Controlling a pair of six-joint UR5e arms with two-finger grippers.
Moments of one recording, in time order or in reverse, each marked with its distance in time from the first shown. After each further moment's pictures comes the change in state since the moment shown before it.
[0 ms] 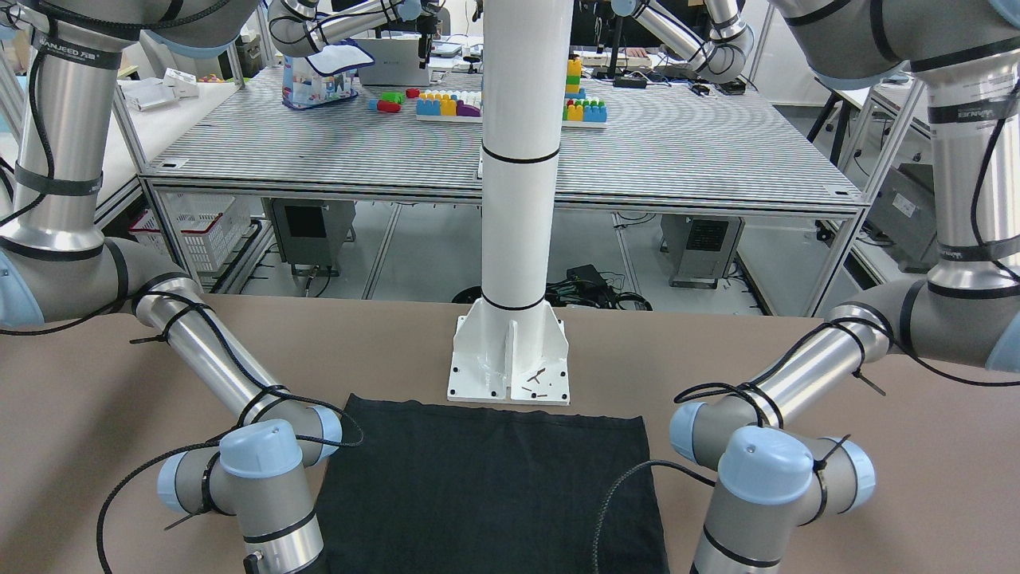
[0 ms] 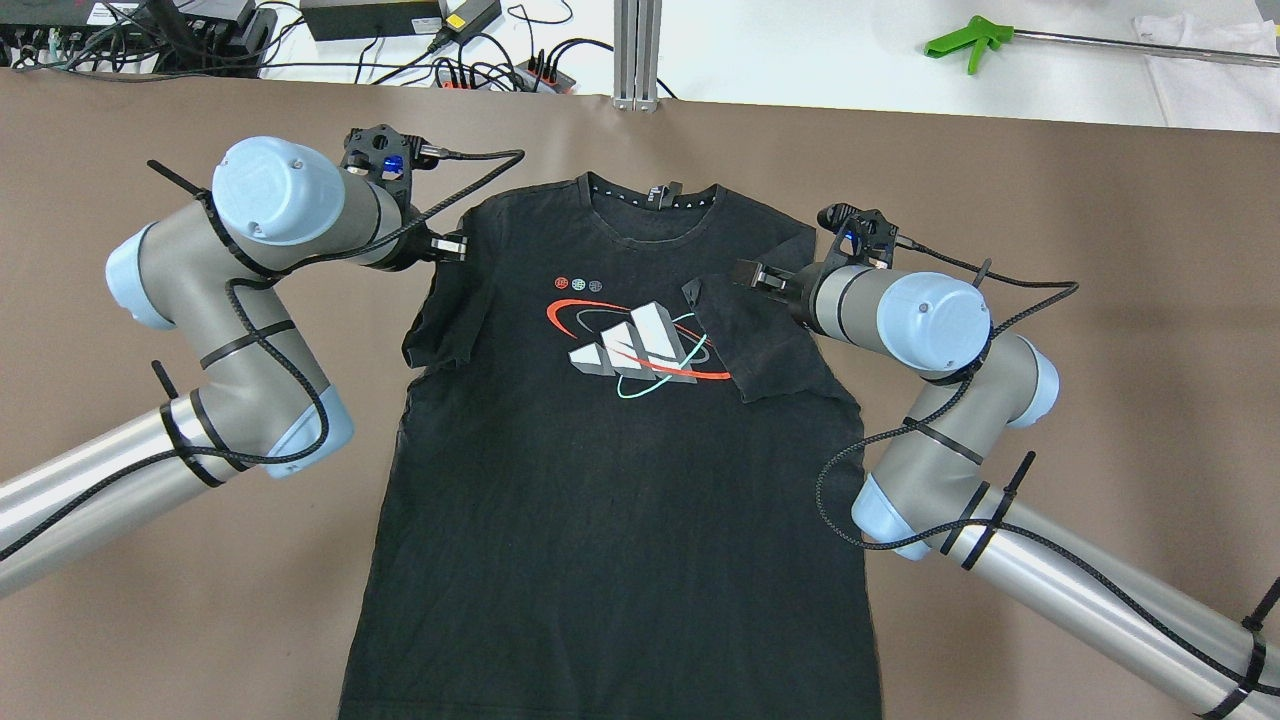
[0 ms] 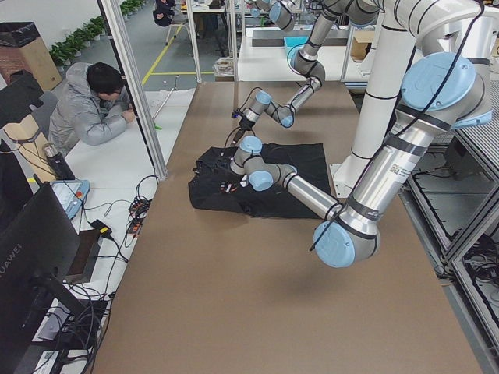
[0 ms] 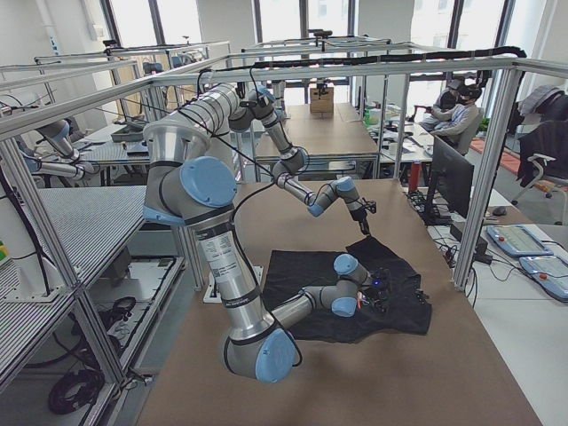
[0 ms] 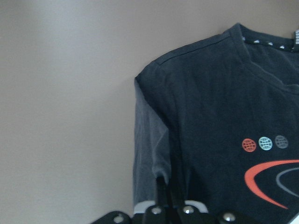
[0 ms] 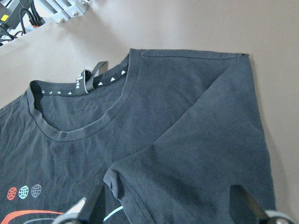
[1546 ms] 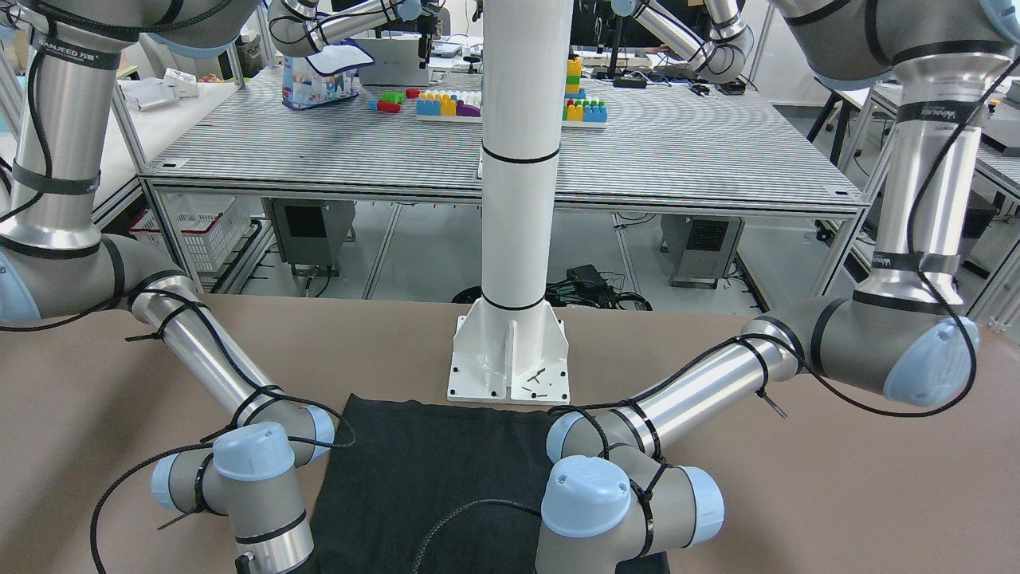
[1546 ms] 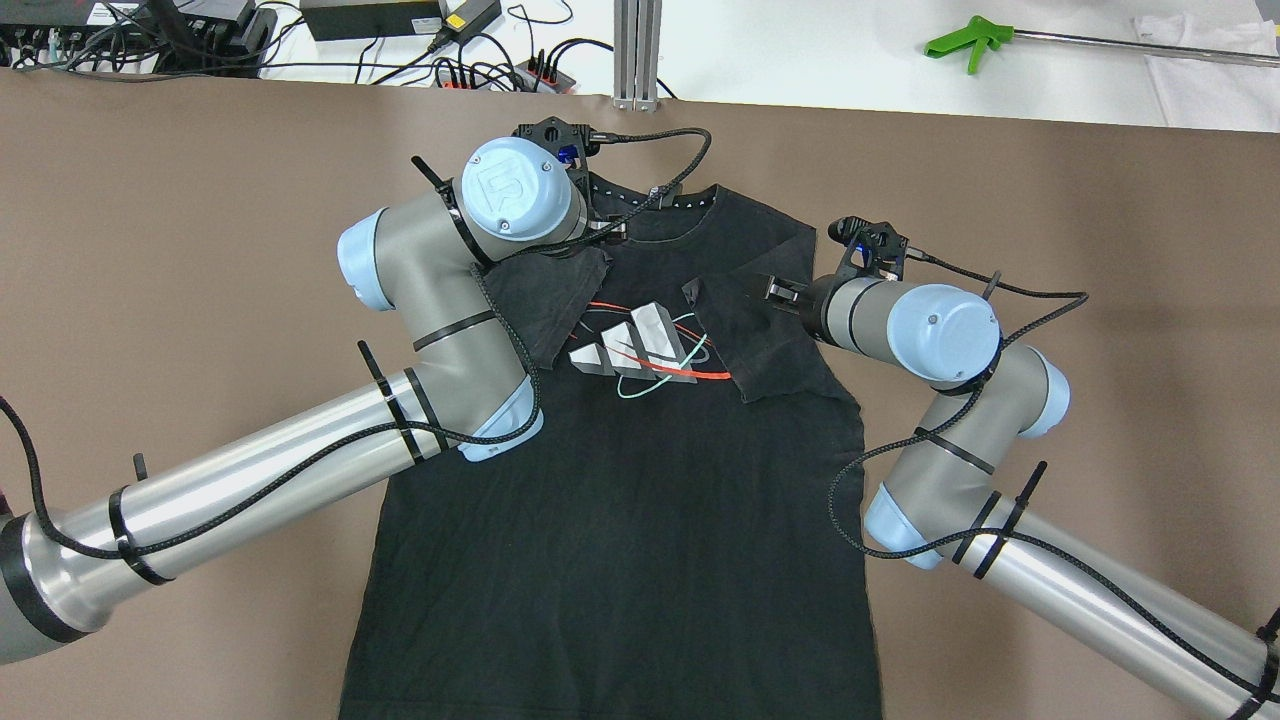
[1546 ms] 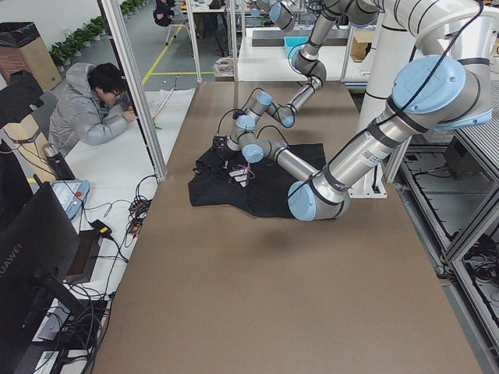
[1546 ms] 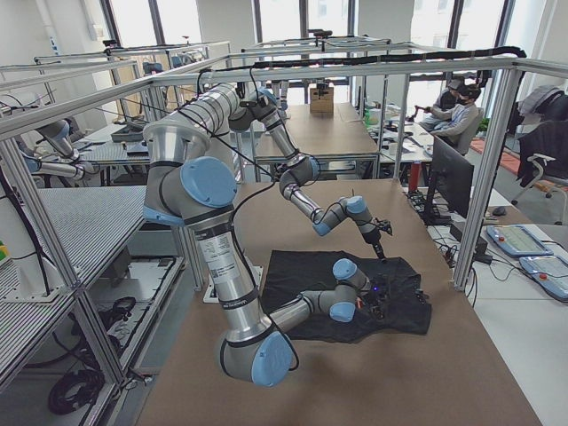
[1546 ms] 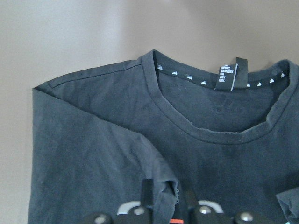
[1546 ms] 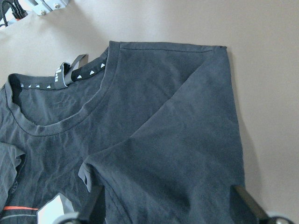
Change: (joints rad) left arm 0.096 -0.350 0.348 0.003 0.138 -0.181; right arm -0.004 -0.028 0.001 0.001 -0.001 -0.007
